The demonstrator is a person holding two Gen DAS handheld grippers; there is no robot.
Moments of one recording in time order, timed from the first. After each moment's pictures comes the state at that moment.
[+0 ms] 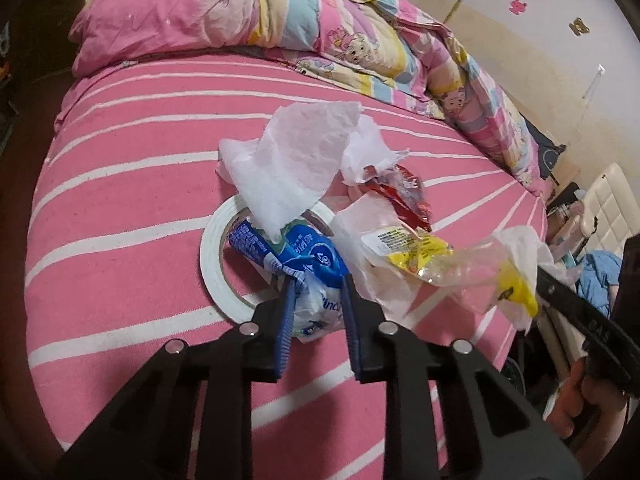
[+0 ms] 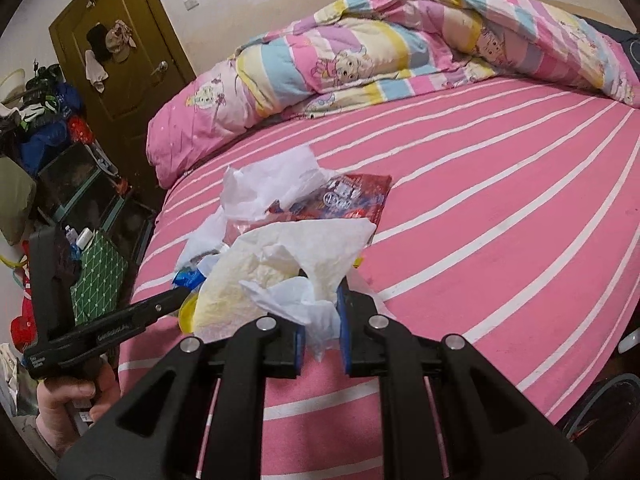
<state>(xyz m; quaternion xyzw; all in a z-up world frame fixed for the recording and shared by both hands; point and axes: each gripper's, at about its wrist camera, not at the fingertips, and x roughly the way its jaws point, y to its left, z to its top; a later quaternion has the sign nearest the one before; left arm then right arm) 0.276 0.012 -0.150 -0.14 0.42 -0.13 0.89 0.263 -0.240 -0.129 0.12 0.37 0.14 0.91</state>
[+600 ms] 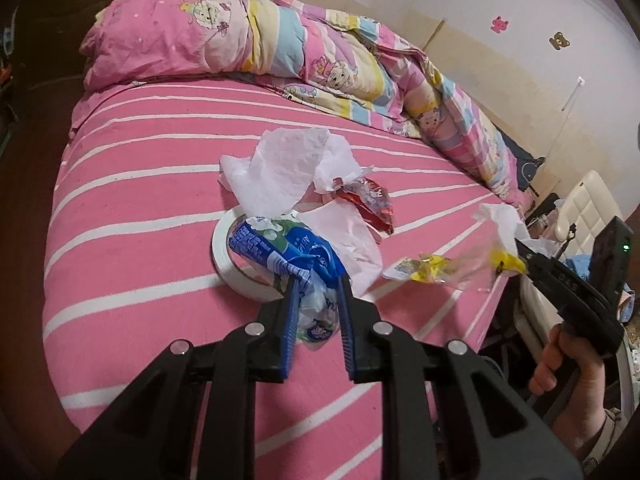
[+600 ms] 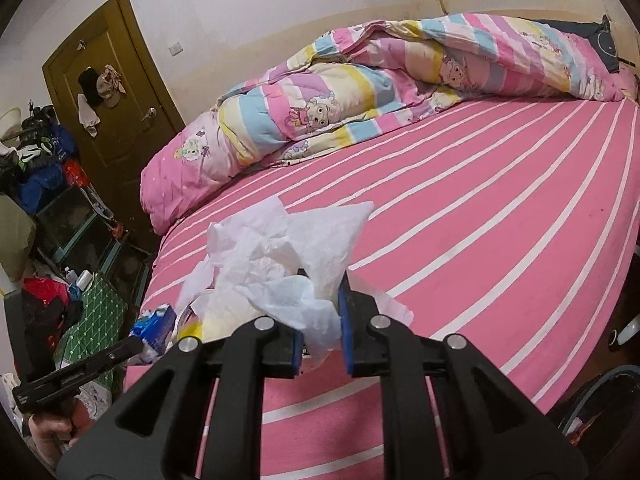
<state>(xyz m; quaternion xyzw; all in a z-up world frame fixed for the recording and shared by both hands) 0.221 0.021 -0.119 -0.16 0.38 -0.14 0.90 0.246 -0.286 -0.109 0.16 0.32 0.11 0.93</state>
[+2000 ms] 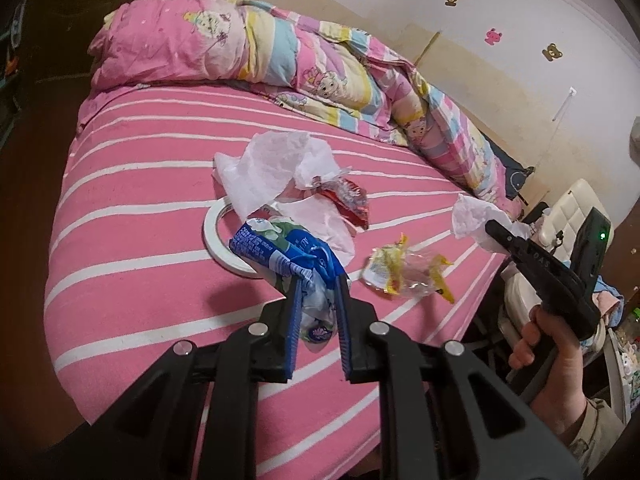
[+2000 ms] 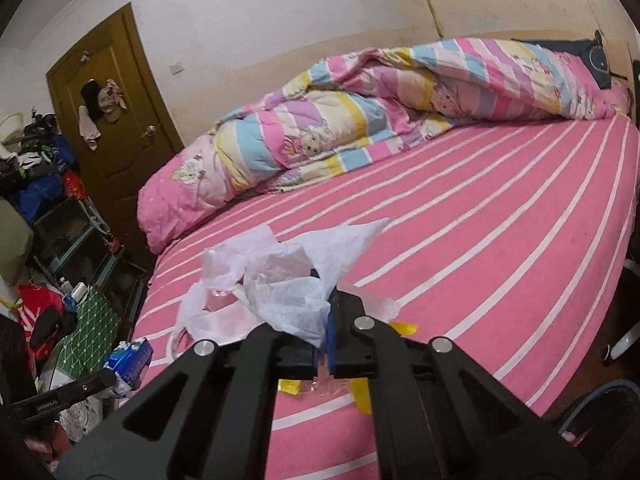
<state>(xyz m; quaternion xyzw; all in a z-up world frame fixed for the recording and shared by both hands) 0.183 0.017 -0.104 -0.17 0.37 -0.15 0.90 0.236 -0.302 -0.091 0.15 0.27 0.10 0.95</state>
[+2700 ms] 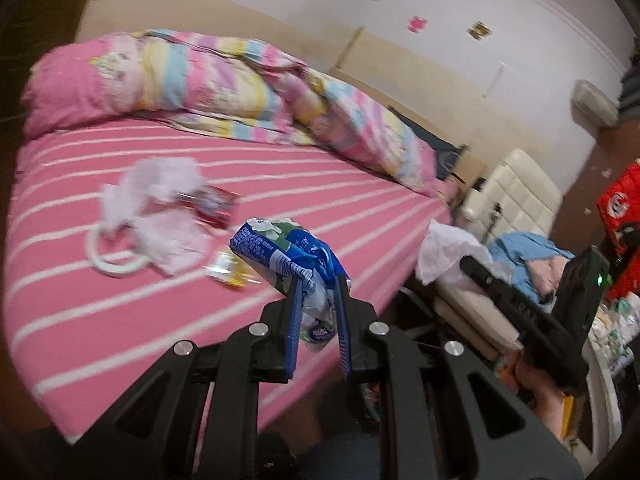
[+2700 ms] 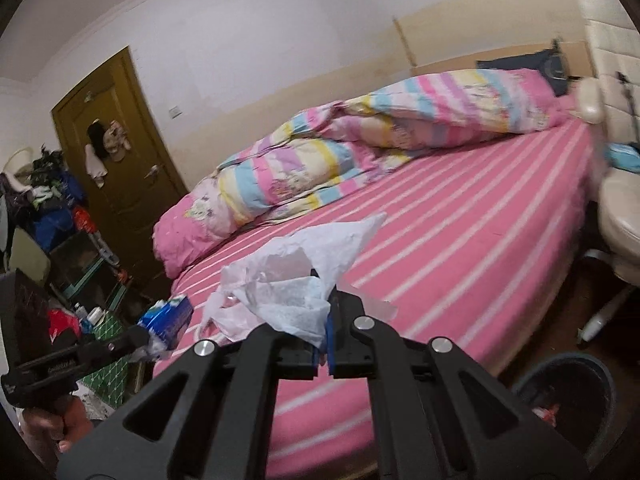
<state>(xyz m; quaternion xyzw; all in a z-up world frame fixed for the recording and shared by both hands) 0.120 -0.115 -0.031 -0.15 0.33 -0.26 0.89 0.085 -0.385 -0.039 0.19 0.22 0.06 0.95</state>
